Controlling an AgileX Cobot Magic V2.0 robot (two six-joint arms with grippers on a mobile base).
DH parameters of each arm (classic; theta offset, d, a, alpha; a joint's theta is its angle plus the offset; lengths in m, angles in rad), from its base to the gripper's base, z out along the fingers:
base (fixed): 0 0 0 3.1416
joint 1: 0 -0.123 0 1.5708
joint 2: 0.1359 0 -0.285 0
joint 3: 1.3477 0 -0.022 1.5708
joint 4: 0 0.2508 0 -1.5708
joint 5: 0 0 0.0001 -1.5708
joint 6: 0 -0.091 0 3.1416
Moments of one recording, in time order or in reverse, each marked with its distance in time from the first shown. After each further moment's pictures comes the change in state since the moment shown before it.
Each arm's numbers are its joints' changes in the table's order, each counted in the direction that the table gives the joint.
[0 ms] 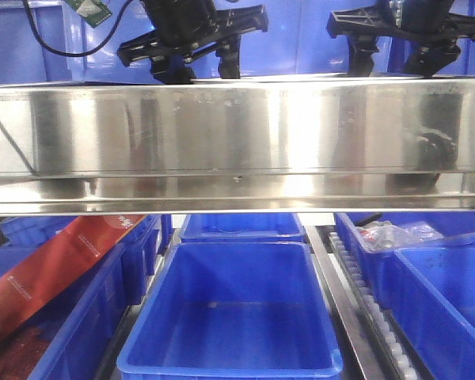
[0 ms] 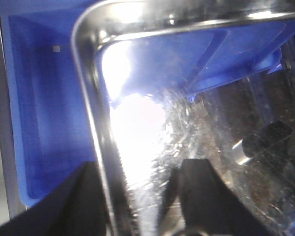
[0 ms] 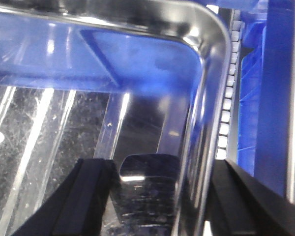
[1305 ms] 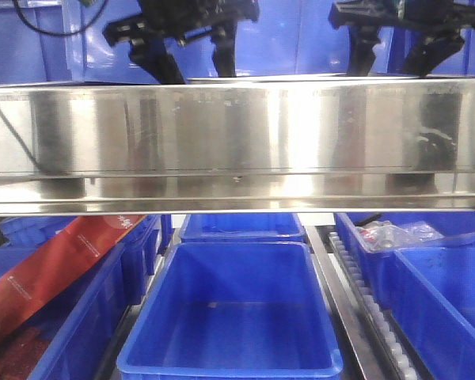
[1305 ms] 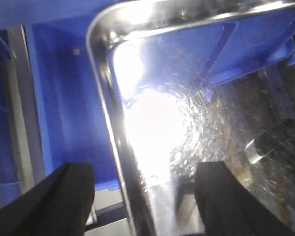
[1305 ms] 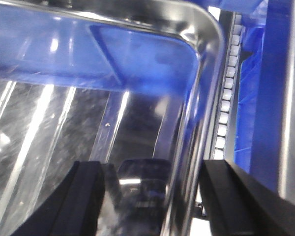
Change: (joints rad) left arm 0.000 -0.042 0.008 0.077 0.040 -0.008; right arm 0.000 -0.023 0.006 0.008 0.014 0.024
